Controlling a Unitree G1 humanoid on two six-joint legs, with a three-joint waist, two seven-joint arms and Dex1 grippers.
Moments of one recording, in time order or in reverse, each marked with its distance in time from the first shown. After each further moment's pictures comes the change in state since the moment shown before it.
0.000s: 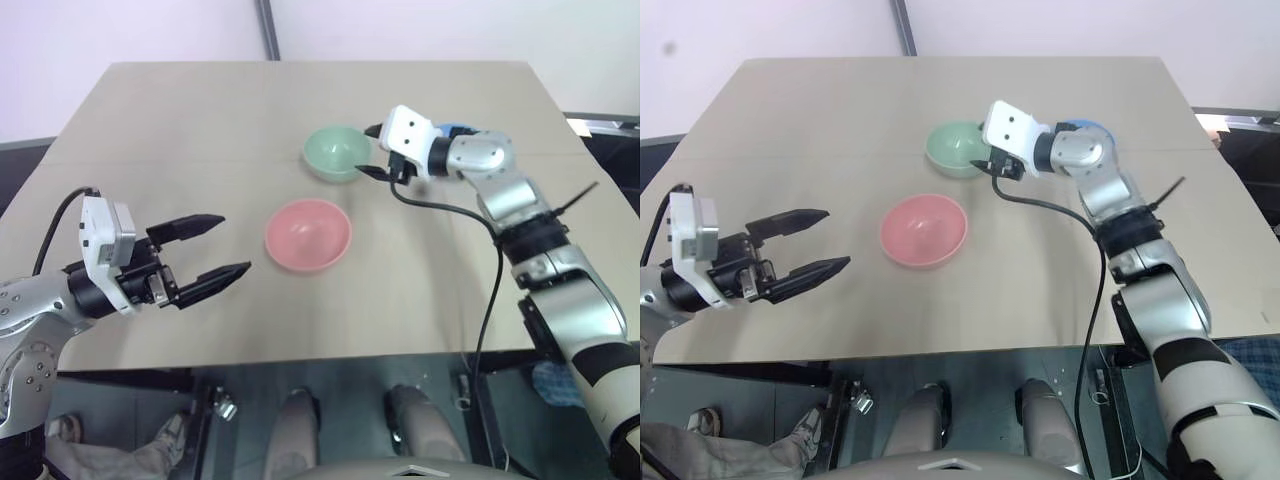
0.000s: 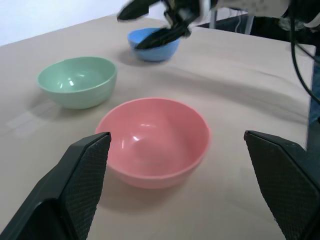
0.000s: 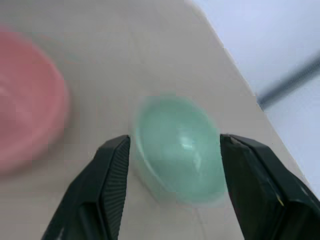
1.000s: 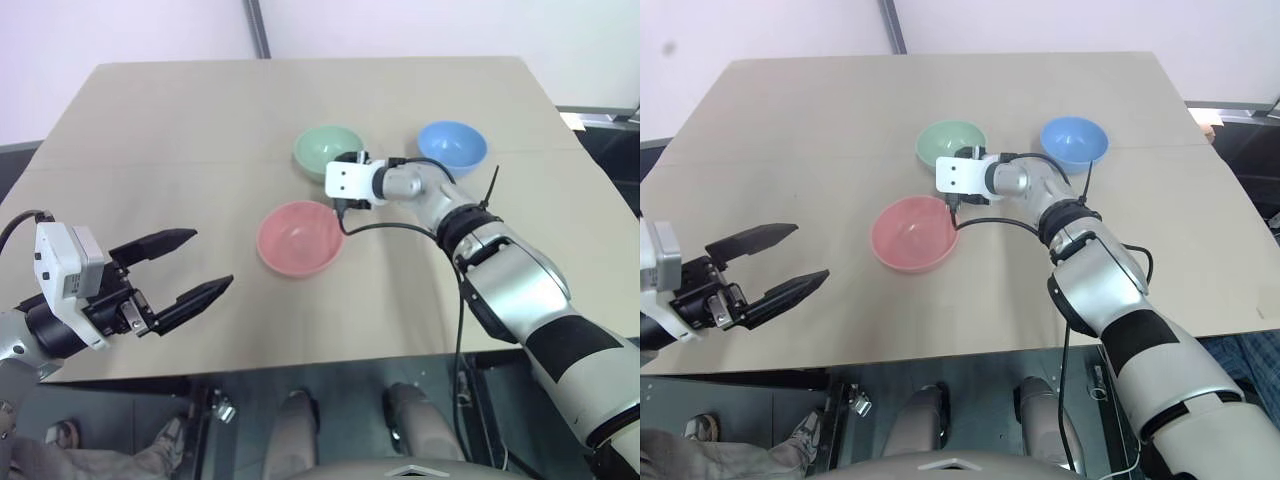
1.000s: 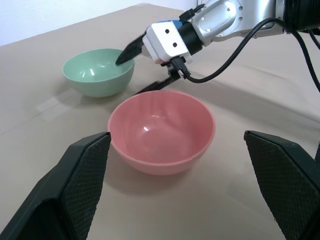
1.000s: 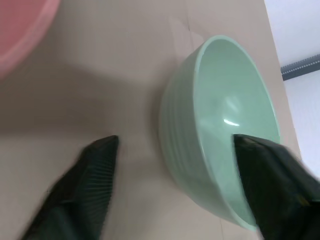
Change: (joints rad) left arm 0.265 -0.034 0.222 -0.220 -0.094 0.049 0.115; right arm -0.187 0.241 0.119 0.509 -0.359 -0.175 -0.317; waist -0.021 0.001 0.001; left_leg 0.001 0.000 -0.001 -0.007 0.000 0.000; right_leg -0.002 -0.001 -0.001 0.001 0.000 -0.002
